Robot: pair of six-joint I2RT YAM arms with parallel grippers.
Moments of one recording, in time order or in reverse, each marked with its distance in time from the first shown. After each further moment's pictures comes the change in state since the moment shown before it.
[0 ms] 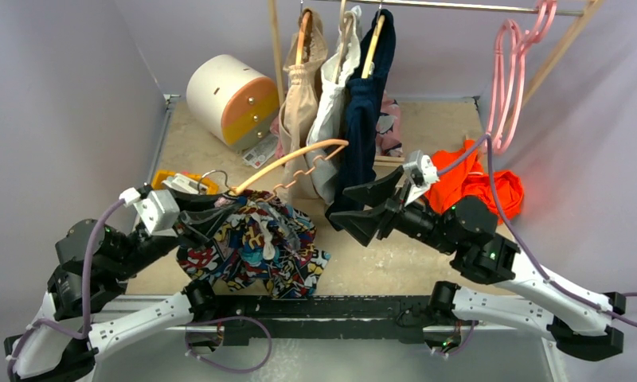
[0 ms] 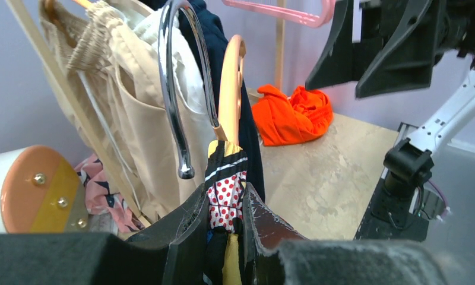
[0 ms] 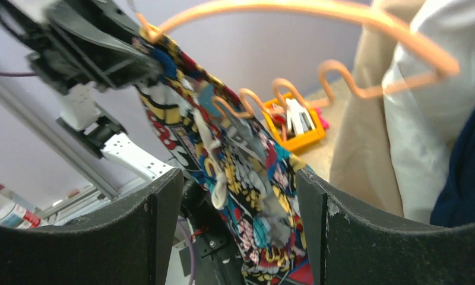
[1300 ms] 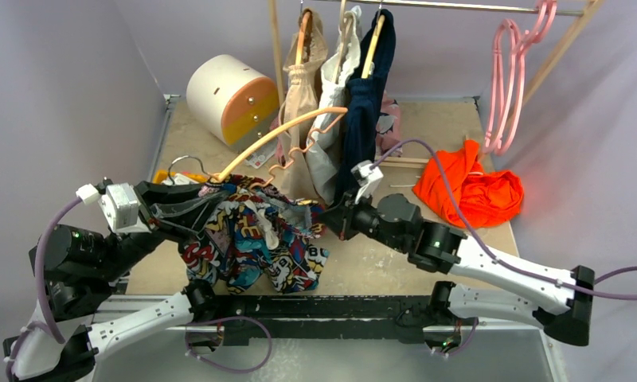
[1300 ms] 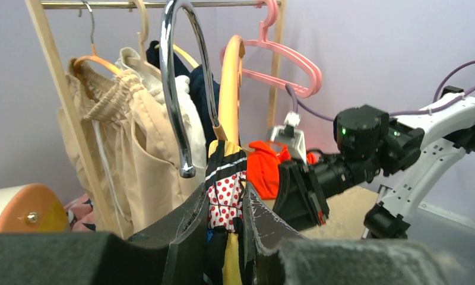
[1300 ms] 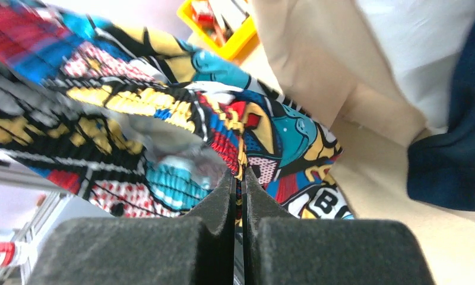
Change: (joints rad) left arm 0.000 -0.003 0.036 0.170 -0.034 -0.069; right arm 0.001 0.240 -0.149 -0.053 0.164 0.281
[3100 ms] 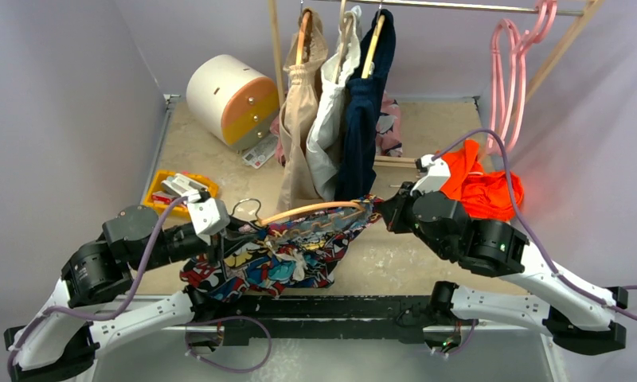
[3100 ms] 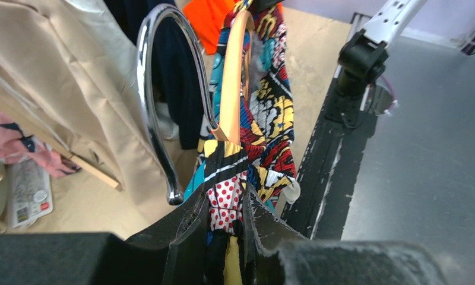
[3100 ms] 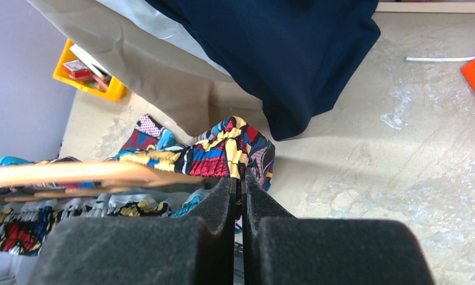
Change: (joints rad) left arm 0.000 0.091 -0.020 -0.430 0.217 0.031; right arm 0.001 -0.167 0.313 -0.737 0.462 0.167
